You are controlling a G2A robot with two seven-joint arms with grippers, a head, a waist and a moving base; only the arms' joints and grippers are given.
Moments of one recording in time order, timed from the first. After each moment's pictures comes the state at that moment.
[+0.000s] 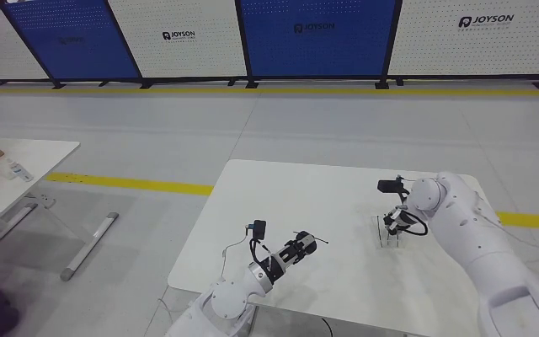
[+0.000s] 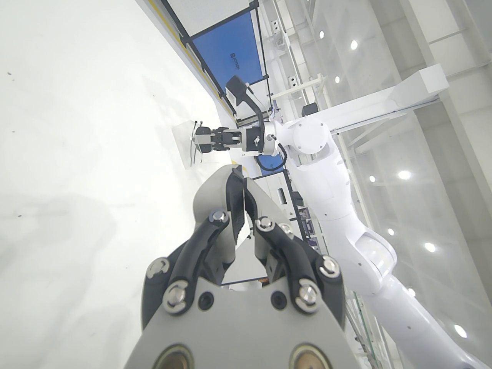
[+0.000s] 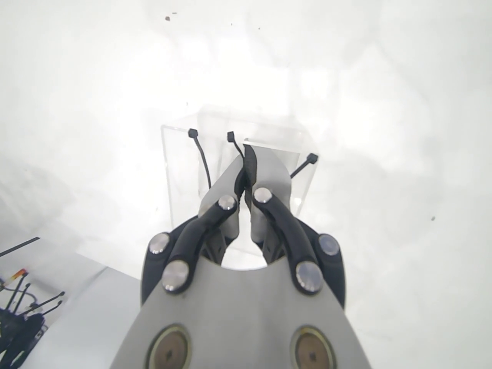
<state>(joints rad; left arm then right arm) 1.62 -1.22 -1.14 -1.73 -0.05 -0.19 -0.22 -0.41 -1.38 0.61 -0.45 -0.52 -0.13 1.17</state>
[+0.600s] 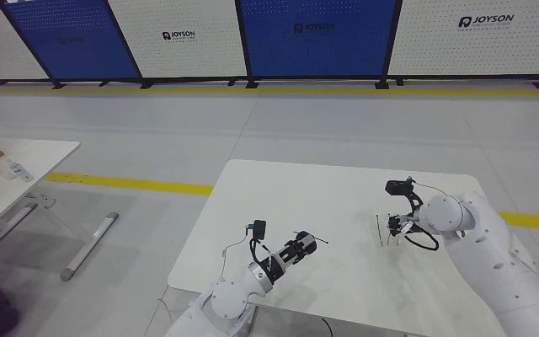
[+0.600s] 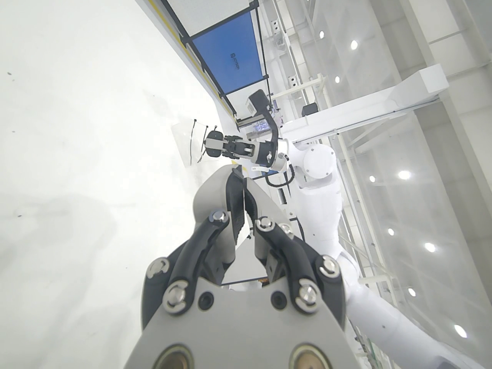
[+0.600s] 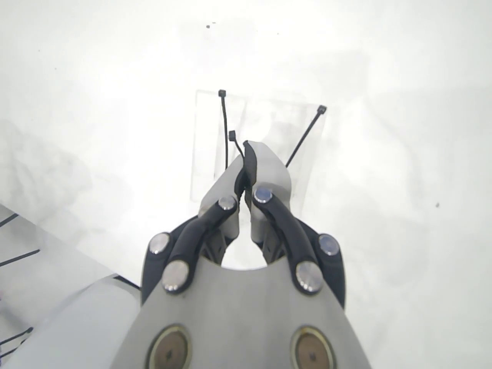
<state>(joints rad) 1.62 -1.22 -1.14 -1.73 -0.05 -0.19 -0.22 -0.76 -1.14 0.93 -1.13 -0.65 0.00 1.19</state>
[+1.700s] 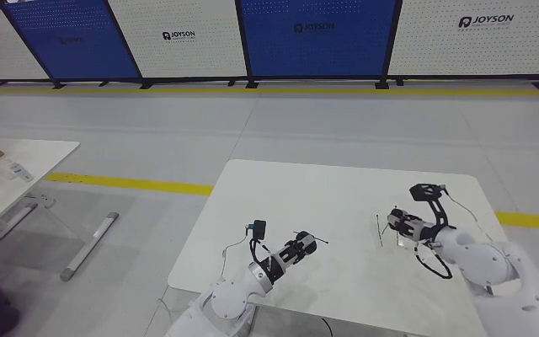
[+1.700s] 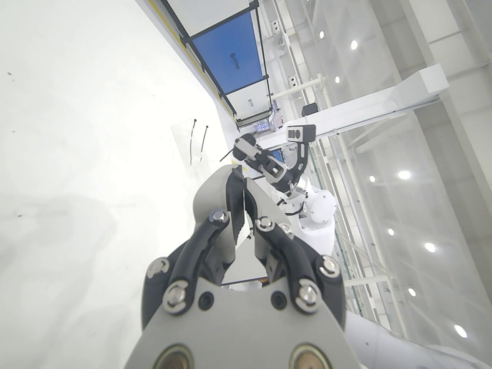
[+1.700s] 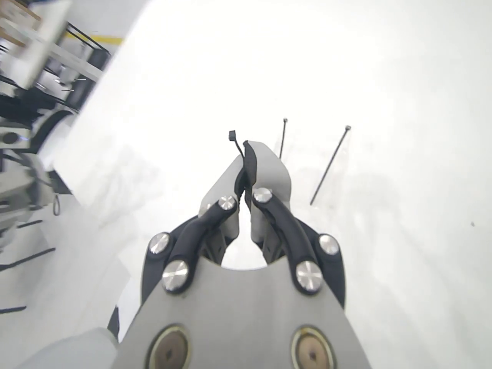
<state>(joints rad) 1.62 -1.22 -1.14 -1.73 -0.05 -0.19 -0.22 -1.20 -1.05 1.27 -1.58 -0.53 -0.14 0.79</state>
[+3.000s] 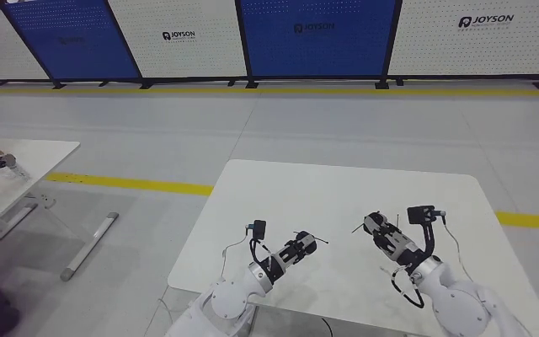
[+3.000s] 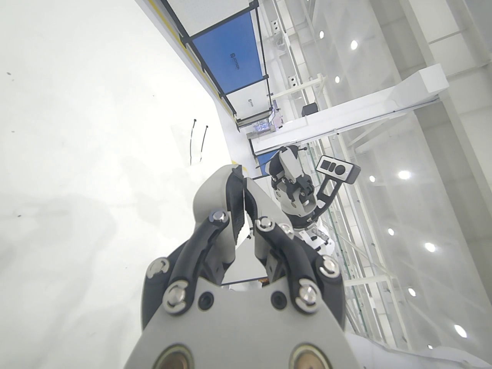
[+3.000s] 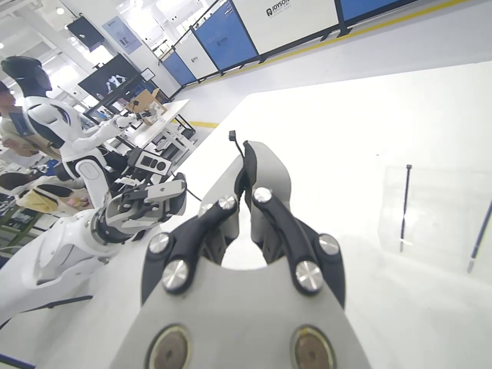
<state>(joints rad) 1.62 -1.22 -1.14 -1.73 -0.05 -0.19 -0.22 -1.44 -1.07 1.23 -1.80 -0.49 -0.19 0.38</state>
